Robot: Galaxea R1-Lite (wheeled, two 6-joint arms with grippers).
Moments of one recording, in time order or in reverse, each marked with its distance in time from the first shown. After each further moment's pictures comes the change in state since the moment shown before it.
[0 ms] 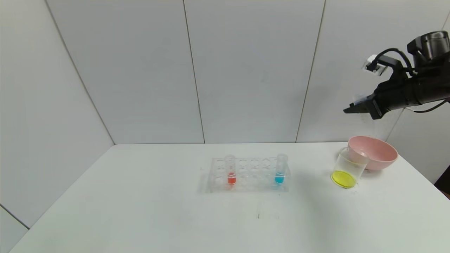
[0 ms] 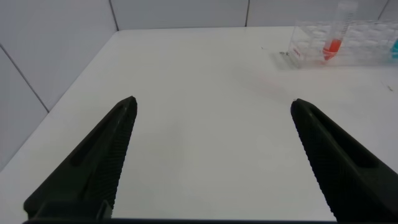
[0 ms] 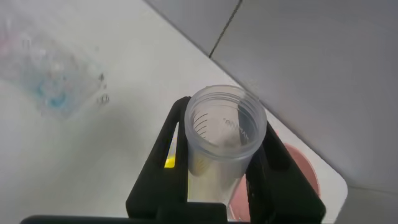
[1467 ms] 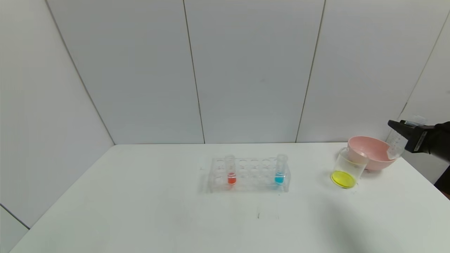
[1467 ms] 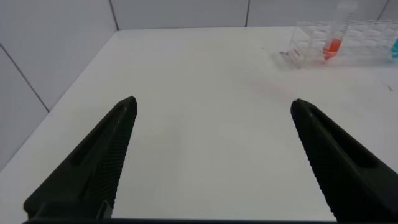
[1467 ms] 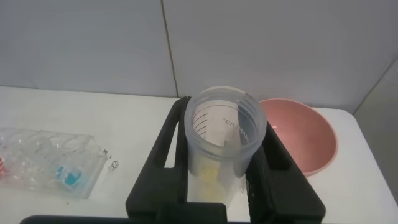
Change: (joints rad) left arm 0.000 0.000 0.000 0.000 0.000 0.000; right arm -0.097 -0.501 1.339 -1.385 -0.200 0.607
